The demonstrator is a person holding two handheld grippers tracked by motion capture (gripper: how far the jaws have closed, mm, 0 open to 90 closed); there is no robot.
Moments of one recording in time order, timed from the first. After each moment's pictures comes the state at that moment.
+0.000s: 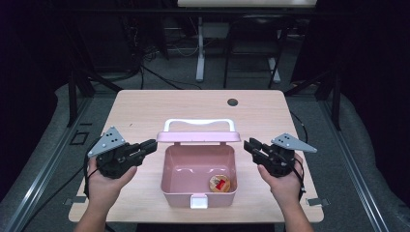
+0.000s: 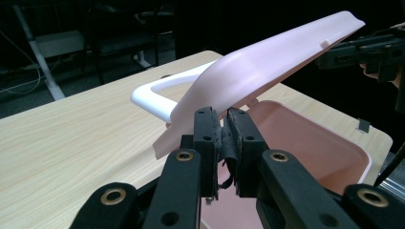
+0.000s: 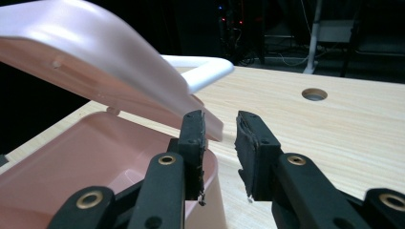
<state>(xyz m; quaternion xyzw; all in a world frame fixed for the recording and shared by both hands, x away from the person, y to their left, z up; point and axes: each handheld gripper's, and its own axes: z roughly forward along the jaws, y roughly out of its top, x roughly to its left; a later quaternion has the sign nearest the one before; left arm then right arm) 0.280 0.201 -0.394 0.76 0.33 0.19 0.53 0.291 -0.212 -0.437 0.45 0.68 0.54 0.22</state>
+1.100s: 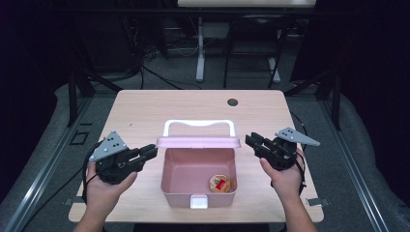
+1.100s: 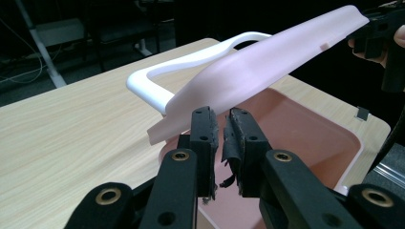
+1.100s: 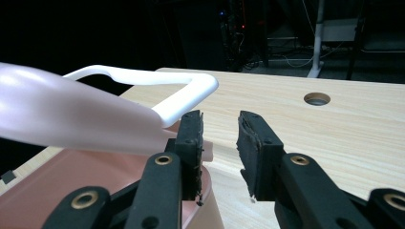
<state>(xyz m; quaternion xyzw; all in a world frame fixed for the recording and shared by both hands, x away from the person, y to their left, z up) 0.266 0.197 -0.393 0.77 0.33 0.19 0.51 0.306 -0.219 -0.434 0.46 0.66 0.56 0.20</state>
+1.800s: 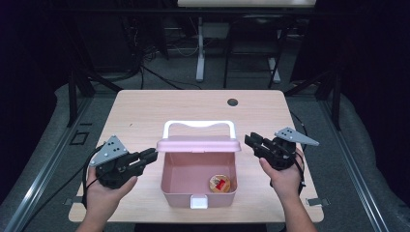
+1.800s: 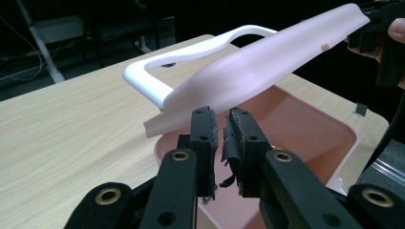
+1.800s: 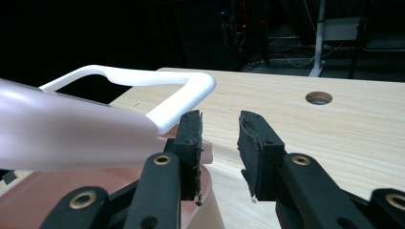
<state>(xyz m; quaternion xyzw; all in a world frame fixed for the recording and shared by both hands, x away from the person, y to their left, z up) 0.259 0.197 -0.397 0.77 0.34 0.19 0.51 0.308 -0.219 -0.436 0.46 0.66 0.56 0.20</state>
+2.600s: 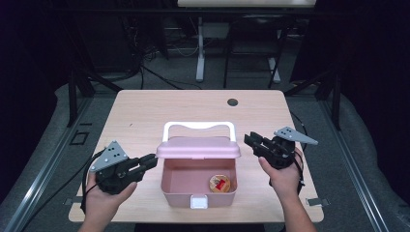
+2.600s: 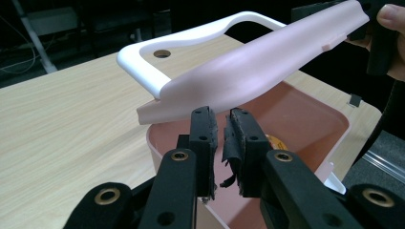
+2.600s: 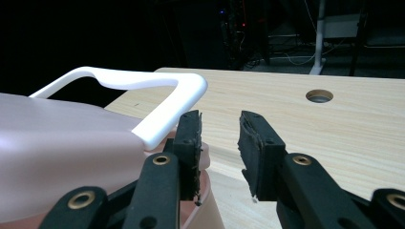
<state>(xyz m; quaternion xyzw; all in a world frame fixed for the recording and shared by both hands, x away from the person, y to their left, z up) 0.252 0.198 -0.404 0.78 0.34 0.18 0.50 0.311 -0.219 -0.439 0.46 0.66 0.56 0.20</state>
